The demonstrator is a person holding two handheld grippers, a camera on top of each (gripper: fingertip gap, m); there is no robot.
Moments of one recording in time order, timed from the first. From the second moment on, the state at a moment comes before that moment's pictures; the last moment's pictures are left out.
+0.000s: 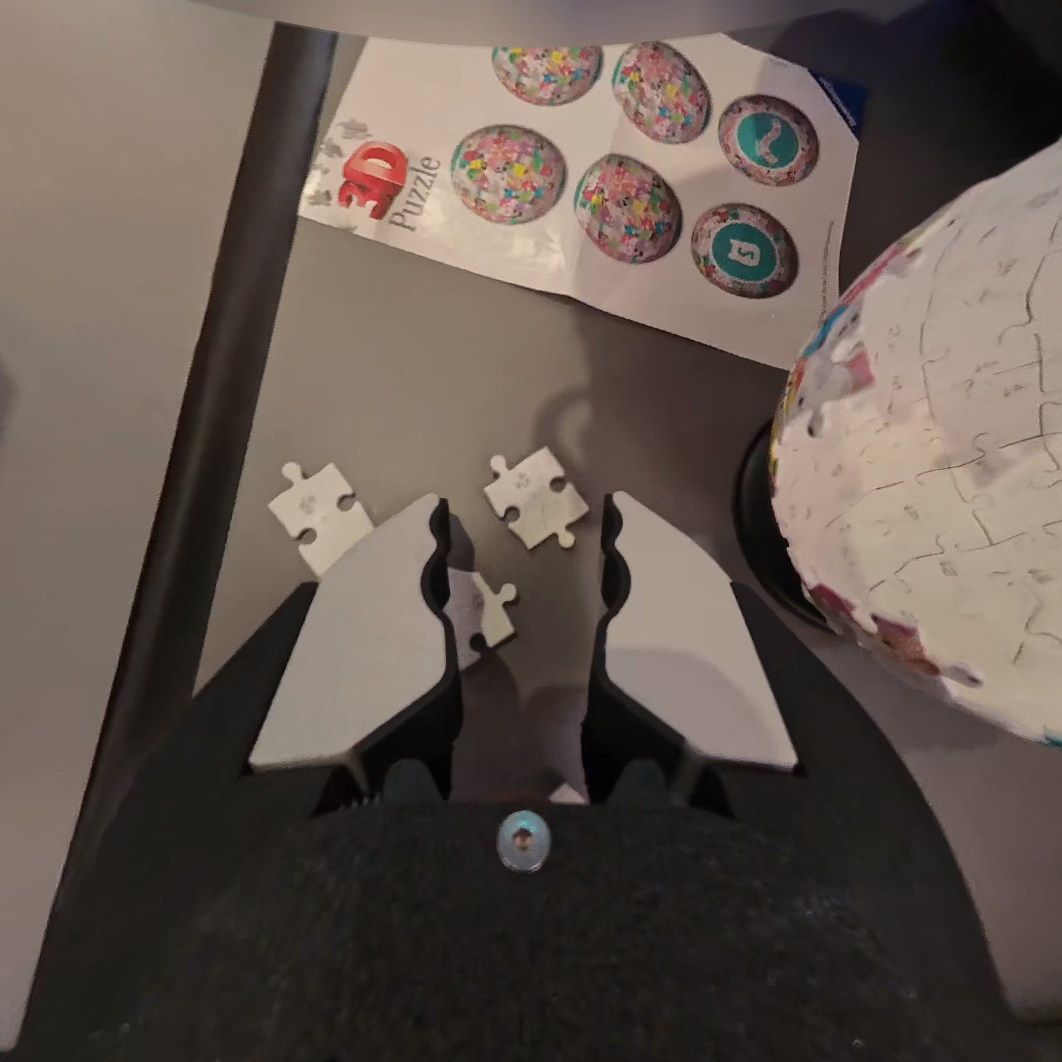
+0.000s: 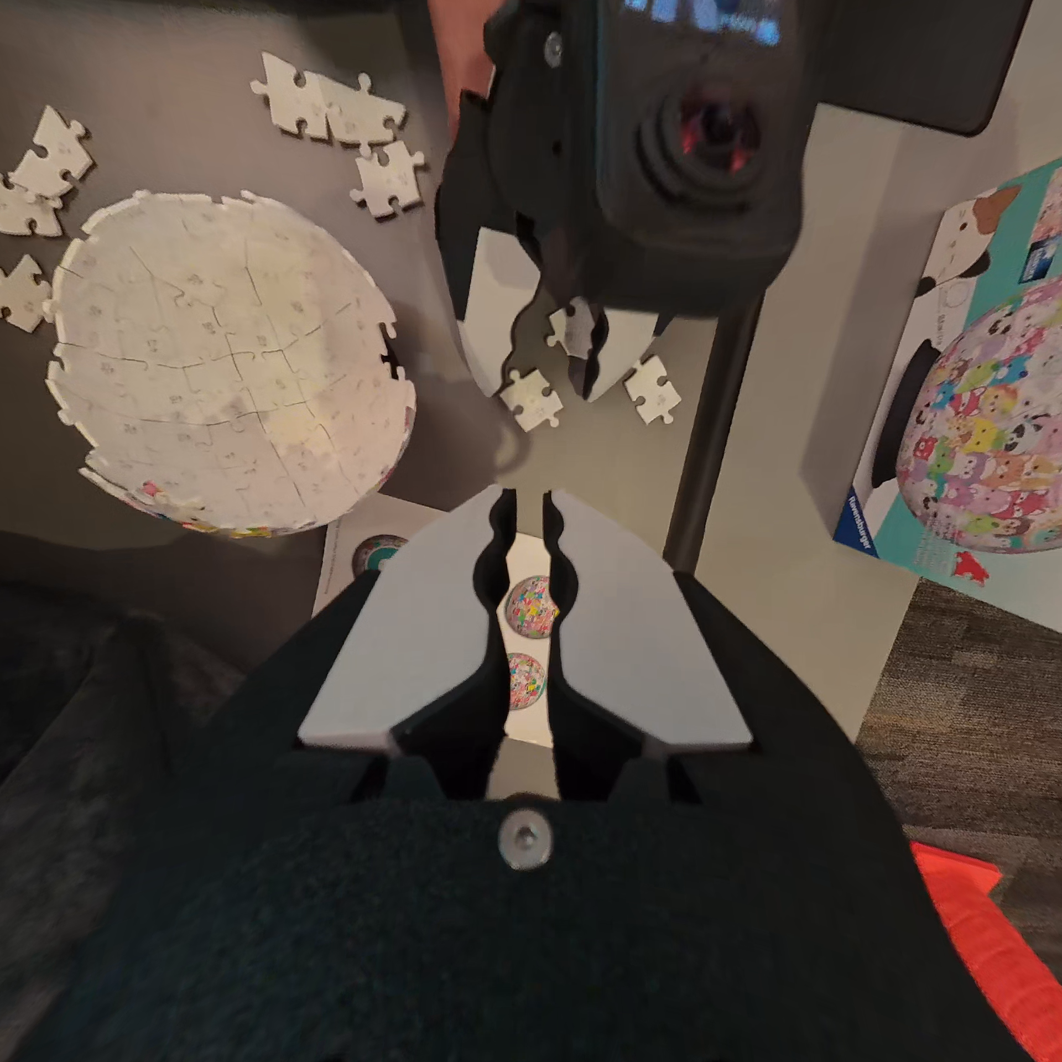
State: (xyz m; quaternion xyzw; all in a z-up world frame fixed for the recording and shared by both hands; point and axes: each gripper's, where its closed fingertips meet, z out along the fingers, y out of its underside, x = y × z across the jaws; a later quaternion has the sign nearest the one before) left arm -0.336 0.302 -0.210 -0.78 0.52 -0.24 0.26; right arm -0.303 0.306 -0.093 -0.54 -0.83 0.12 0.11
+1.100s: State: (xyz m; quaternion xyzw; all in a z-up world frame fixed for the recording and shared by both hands) left arm -0.358 0.323 -0.130 -0.74 0.36 -0.34 0.46; right arm -0.360 0.317 -0.134 -0.55 -0.72 0.38 0.18
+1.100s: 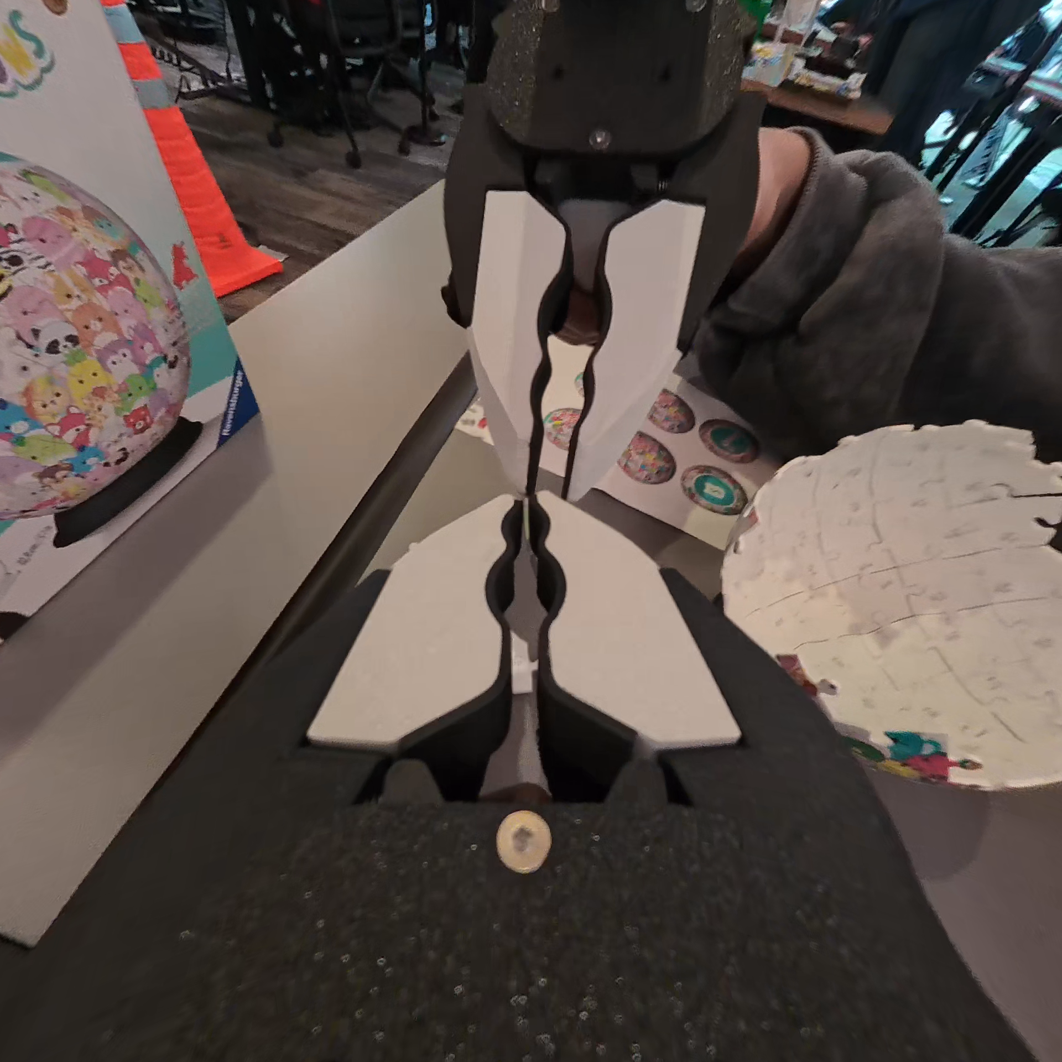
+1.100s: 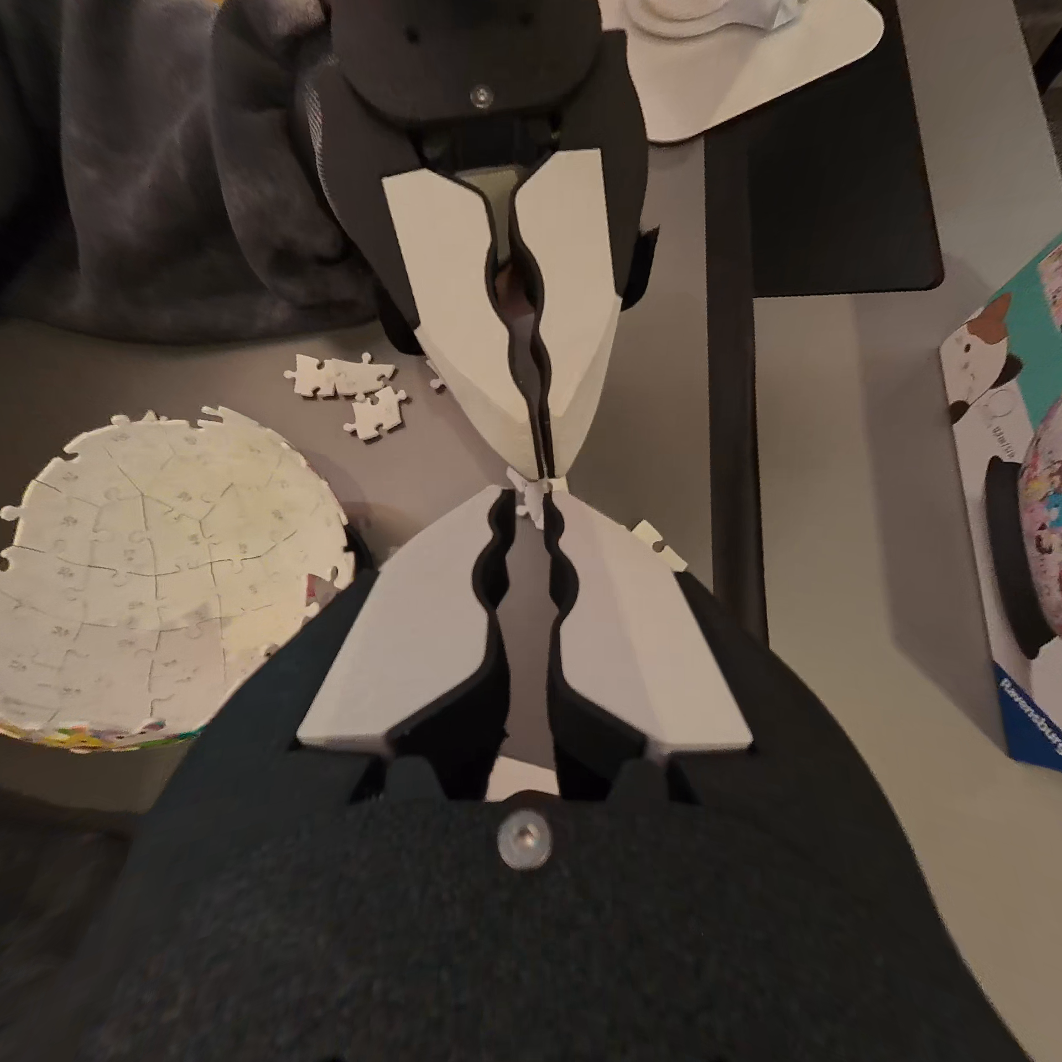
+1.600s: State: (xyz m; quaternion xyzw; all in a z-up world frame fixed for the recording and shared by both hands) left arm -0.357 0.318 -0.114 -0.71 0.34 -0.39 0.47; right arm -0.363 0.315 -0.133 -0.54 -0.72 0.40 0.18
